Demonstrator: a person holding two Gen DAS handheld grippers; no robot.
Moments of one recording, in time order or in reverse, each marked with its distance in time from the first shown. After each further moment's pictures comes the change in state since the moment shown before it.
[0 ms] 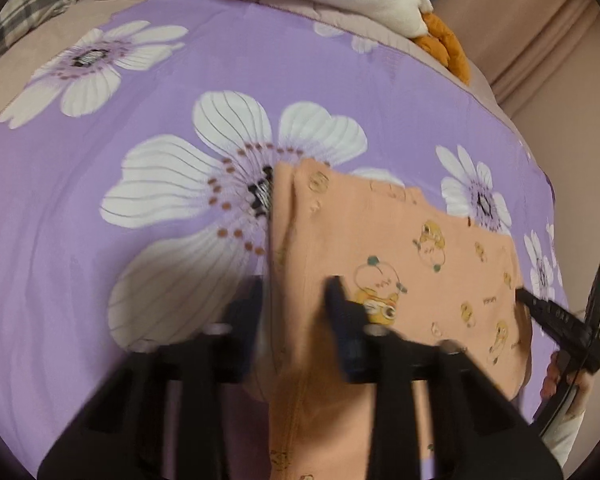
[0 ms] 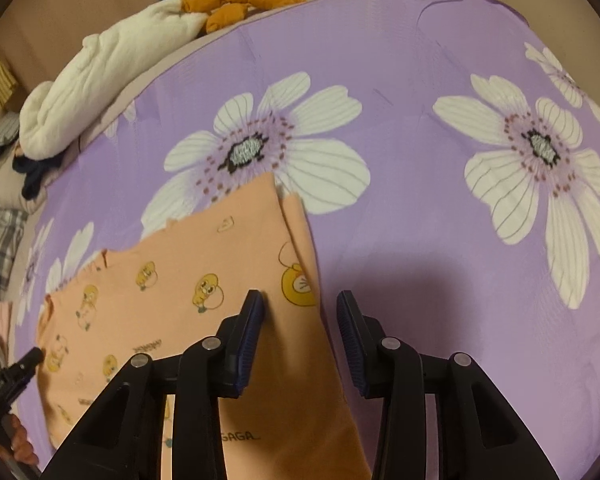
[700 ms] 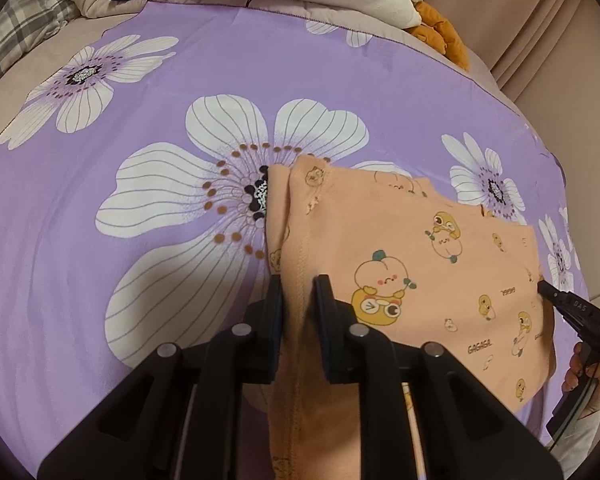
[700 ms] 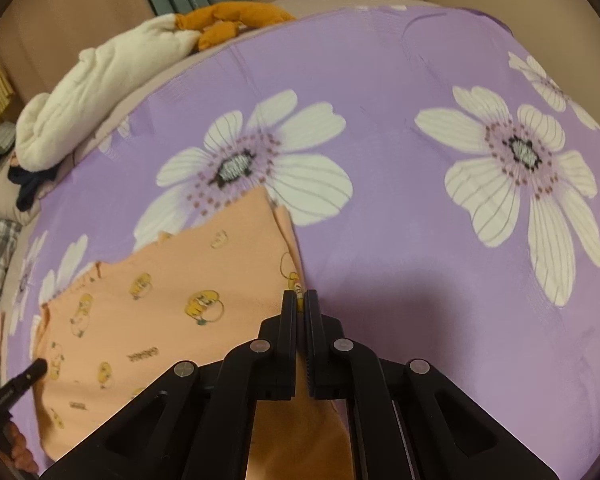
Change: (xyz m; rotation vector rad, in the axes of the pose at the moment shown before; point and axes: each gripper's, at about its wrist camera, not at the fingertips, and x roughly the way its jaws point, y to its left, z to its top) left arm 0.008 -0.004 -0.001 0.053 -0.017 0.073; right arm -0.001 -0.005 -0.006 0.018 -0.056 -0.043
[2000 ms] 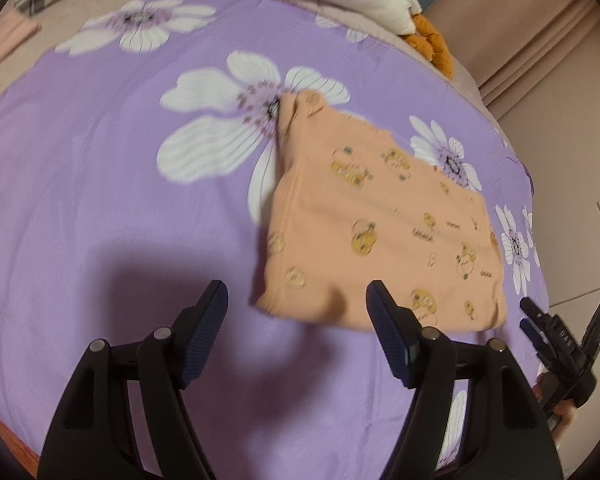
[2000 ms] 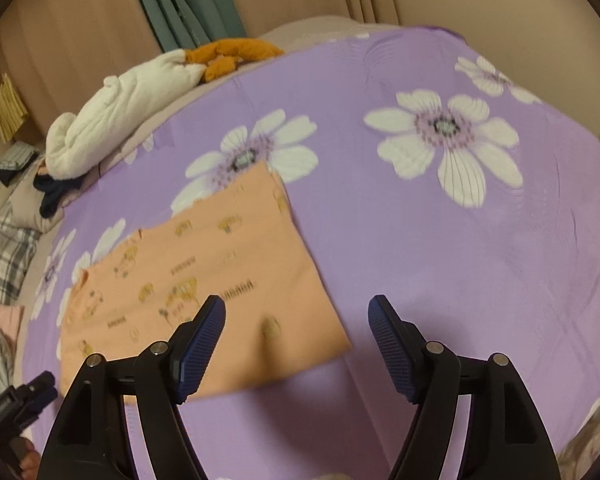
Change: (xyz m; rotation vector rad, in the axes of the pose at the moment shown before) left arm -0.071 0.009 -0.089 -0.144 0.032 -0.111; right arm -0.094 -0.019 -0.084 0.057 -0.097 0.015
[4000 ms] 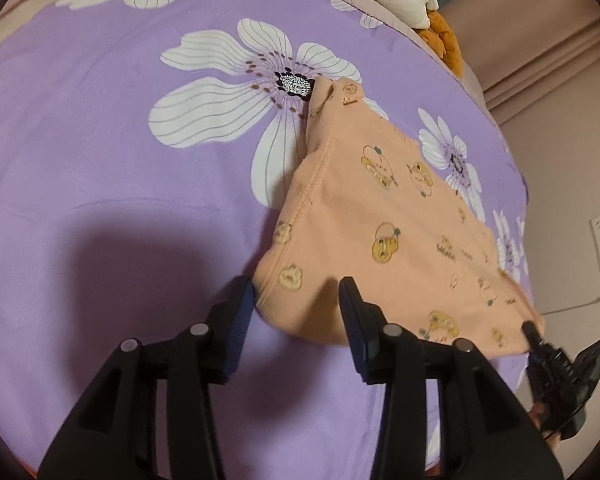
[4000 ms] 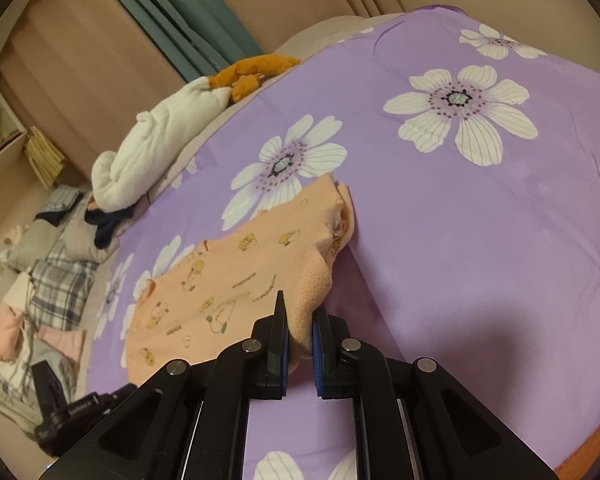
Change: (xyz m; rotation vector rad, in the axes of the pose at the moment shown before) left arm 0.019 0.011 0.003 -0.079 0.050 -0.066; right arm -0.024 -0.007 -0.019 0.135 -0.053 0.222
